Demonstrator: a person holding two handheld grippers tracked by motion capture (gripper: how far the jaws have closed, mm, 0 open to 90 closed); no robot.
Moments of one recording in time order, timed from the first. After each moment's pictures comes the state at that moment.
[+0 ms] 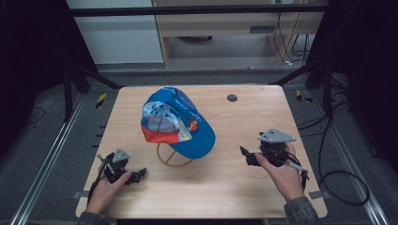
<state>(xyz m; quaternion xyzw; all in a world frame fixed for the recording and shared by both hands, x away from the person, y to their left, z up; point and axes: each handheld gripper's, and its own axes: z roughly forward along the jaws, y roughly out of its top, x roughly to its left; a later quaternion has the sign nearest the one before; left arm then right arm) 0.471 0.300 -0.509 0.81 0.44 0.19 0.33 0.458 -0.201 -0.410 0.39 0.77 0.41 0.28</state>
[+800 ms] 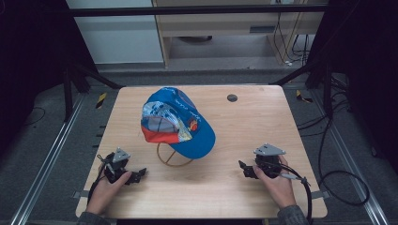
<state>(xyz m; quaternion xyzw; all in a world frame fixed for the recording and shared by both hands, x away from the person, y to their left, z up) 0.471 0.300 -0.509 0.81 0.44 0.19 0.33 0.460 -0.204 -0.486 0.43 0.78 0.38 0.24</state>
